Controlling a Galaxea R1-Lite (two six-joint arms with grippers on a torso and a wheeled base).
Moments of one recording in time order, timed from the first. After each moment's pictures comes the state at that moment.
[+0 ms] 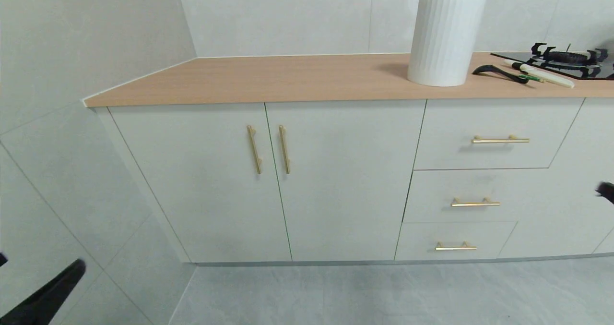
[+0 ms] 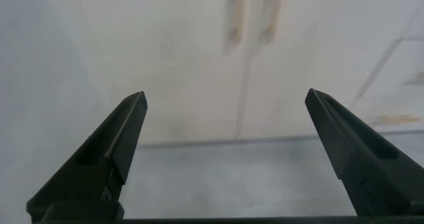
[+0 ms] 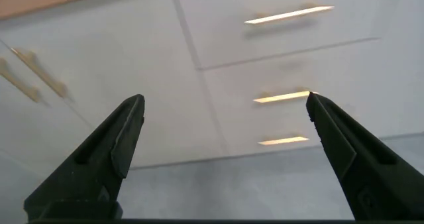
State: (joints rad) left arm -0.38 0.60 -0.32 -0.17 0.36 -0.05; right arm 0.31 0.78 -0.45 -0.28 -0.34 0.19
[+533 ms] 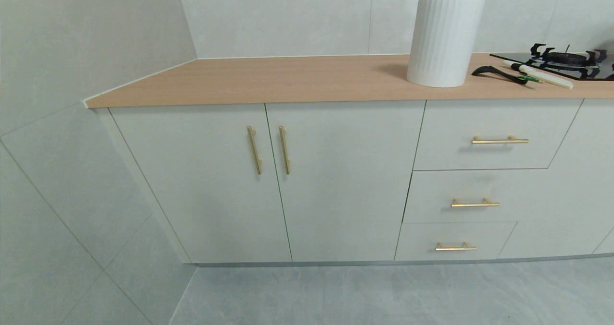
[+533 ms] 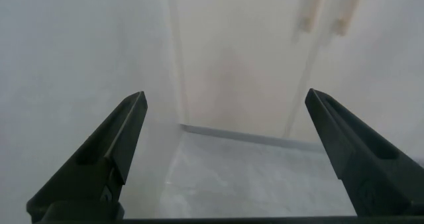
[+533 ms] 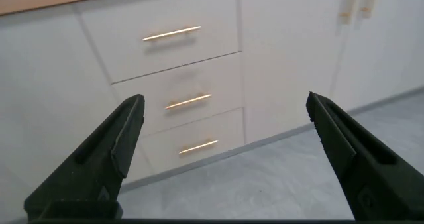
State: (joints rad) left arm -0.05 0.10 -0.22 0.10 0.27 -0.01; right arm 0.11 0.13 -0.38 0.14 -0.46 0.08
